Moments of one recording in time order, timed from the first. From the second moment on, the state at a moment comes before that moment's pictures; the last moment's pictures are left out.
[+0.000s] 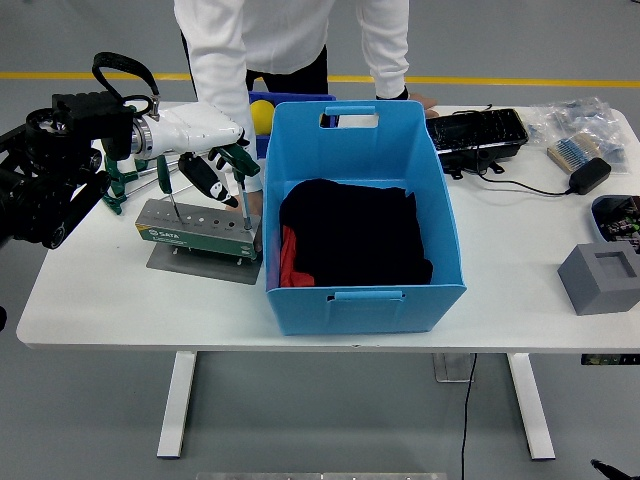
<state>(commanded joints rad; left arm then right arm) -1.06 0.28 -0.66 -0.59 2.23 -0.11 -0.53 0.23 -0.22 0.51 0.22 -0.61 -0.18 -0.16</state>
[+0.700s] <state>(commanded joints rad) -1.07 0.27 -0.65 -0.55 2.15 -0.06 -0.54 0.23 -0.22 0.52 0.22 -0.61 -0.18 -0.16</state>
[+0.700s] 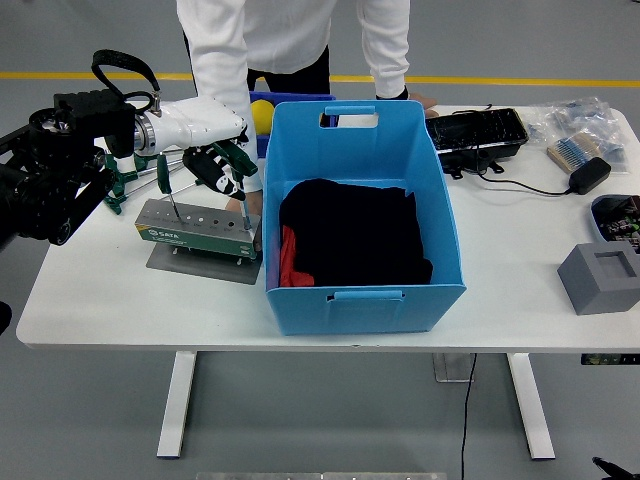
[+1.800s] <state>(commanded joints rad) -1.05 0.27 -0.66 -0.54 1.93 -0.05 -0.60 0.23 -0.22 0.52 0.22 -0.61 -0.18 -0.16</state>
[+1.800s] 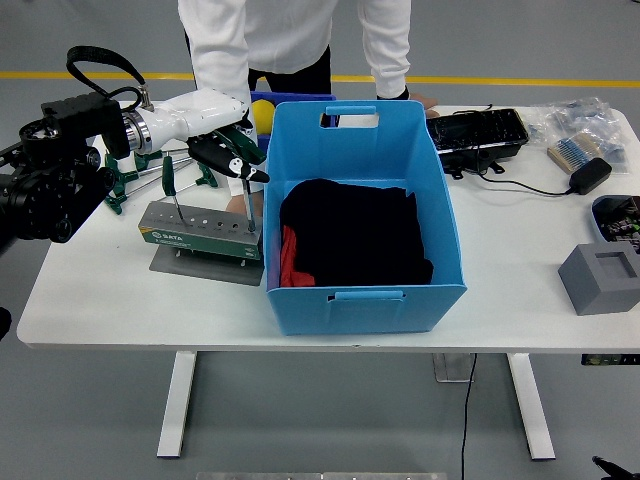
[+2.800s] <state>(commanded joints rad) -1.05 0.28 -0.71 -0.57 1.91 -0.06 -0.60 0.23 -0.22 0.52 0.22 -0.61 -0.18 -0.16</state>
